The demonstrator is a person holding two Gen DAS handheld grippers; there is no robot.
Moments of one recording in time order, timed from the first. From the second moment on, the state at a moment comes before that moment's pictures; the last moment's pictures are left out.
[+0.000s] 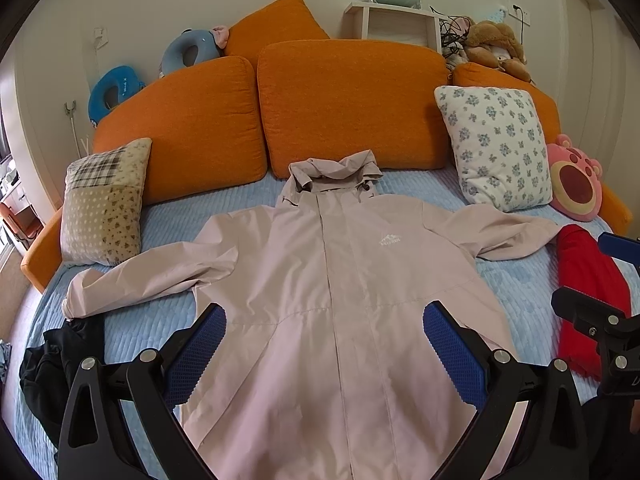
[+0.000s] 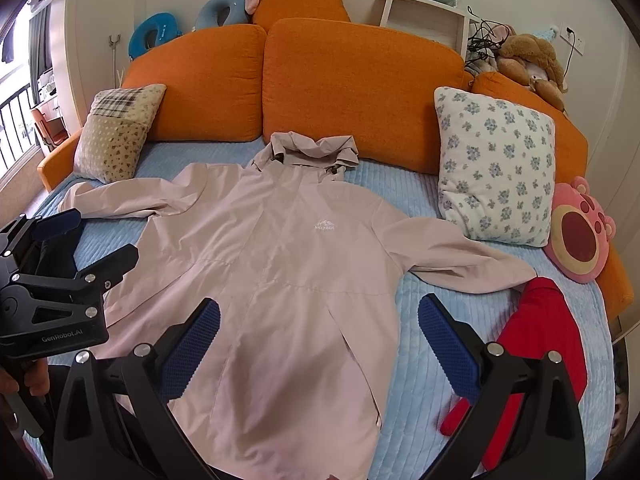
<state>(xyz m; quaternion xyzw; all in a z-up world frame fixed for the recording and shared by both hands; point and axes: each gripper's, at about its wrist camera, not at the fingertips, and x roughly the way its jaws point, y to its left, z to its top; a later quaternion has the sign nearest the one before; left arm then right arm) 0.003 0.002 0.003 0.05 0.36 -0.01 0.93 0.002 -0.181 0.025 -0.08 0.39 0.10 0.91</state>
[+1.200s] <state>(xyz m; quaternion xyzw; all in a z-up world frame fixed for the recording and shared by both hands) 0.011 0.016 0.007 0.03 0.36 -0.01 0.93 0.009 -0.176 0.021 -0.07 0.39 0.10 0.91</state>
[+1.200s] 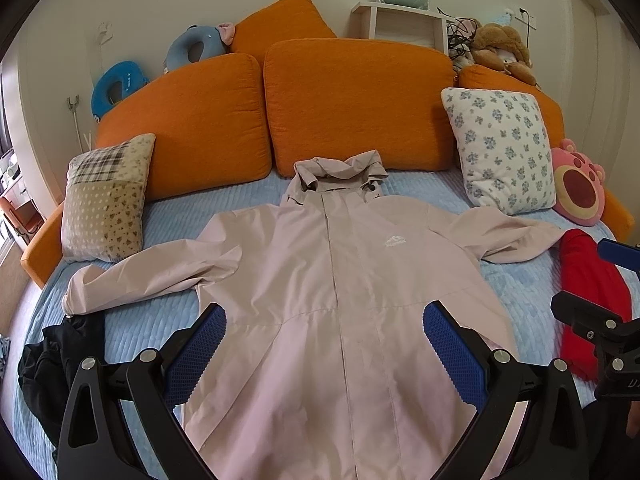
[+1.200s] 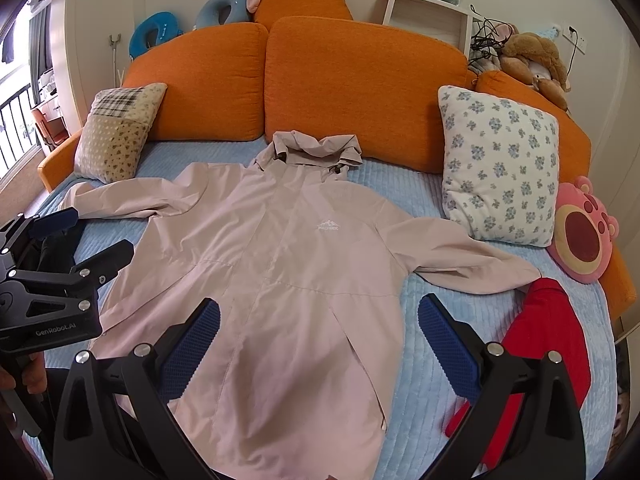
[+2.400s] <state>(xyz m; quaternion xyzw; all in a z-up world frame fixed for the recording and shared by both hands) 0.134 0.437 -0.116 -0.14 0.38 0.28 0.87 0.212 0.073 -0.082 -0.05 0.38 0.25 0.89</state>
